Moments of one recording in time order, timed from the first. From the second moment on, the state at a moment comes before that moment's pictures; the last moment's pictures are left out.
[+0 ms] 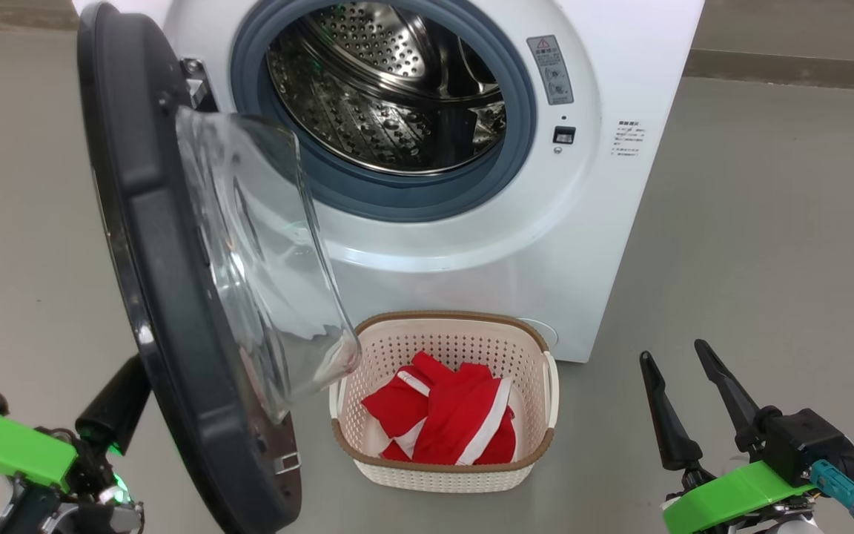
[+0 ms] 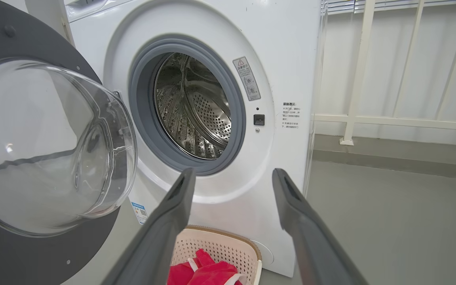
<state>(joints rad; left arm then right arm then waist) -0.17 0.03 0.29 -0.05 -1.44 0.19 0.61 -0.02 -0.05 0.04 0.20 0.24 0.12 -0.26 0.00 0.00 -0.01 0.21</state>
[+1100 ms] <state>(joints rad) -0.10 0.25 0.05 0.03 -0.62 -0.07 0.06 -0.02 -0.05 0.04 0.20 0.25 0.12 -0.26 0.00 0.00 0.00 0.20</state>
